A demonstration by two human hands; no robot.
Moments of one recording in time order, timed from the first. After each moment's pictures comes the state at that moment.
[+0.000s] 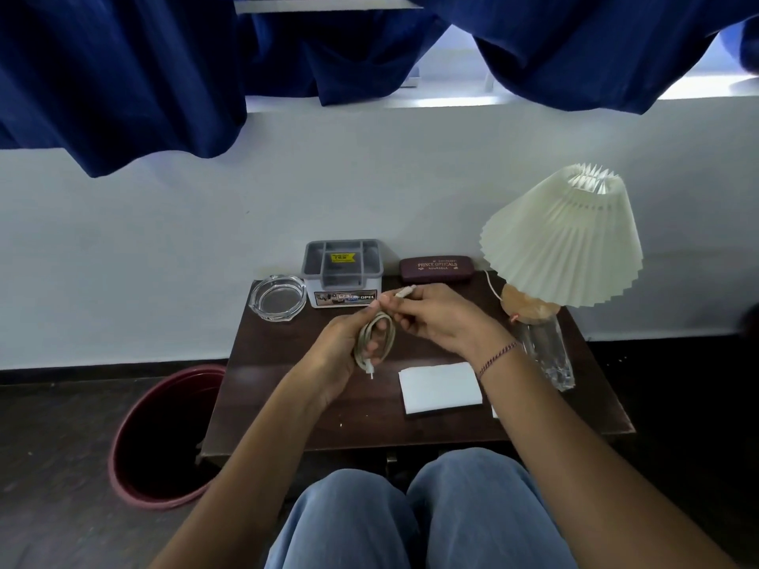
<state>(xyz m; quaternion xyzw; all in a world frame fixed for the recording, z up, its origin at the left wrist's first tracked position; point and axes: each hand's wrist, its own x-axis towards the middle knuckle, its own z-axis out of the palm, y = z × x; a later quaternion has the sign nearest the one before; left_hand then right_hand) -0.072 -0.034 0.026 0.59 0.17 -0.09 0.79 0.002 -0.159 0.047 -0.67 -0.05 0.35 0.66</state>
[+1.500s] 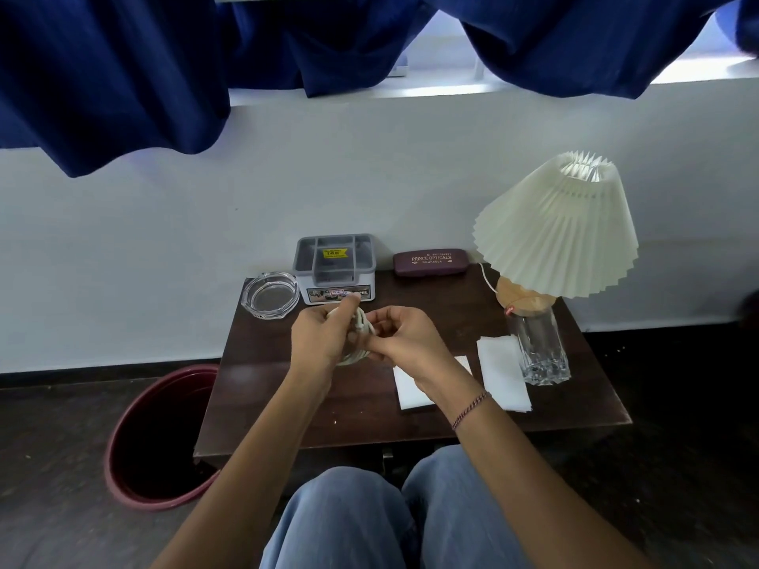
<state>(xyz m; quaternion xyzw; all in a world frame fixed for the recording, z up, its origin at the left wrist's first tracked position) -0.063 -0.033 0.013 0.68 0.29 0.12 0.66 -0.040 -0.148 0.018 -0.69 -0.08 0.26 0.67</state>
